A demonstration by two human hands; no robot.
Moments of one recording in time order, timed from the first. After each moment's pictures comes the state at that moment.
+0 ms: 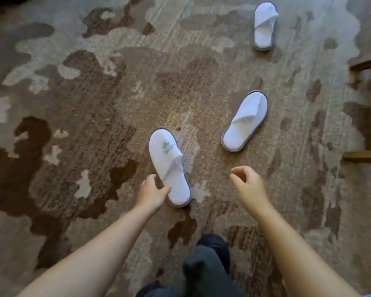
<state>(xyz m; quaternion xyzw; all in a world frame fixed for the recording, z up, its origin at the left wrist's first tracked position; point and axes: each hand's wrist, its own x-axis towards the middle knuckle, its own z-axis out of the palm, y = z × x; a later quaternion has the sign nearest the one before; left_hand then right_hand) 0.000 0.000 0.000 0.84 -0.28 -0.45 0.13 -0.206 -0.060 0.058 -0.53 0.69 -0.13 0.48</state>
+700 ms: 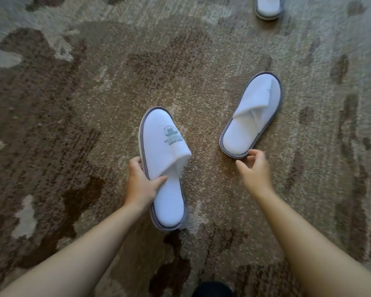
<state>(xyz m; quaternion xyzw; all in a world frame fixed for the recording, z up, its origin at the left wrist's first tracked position) -0.008 -0.083 -0.106 0.81 -0.33 -0.38 0.29 -0.229 -0.155 -0.096 -0.49 0.74 -0.18 0.42</state>
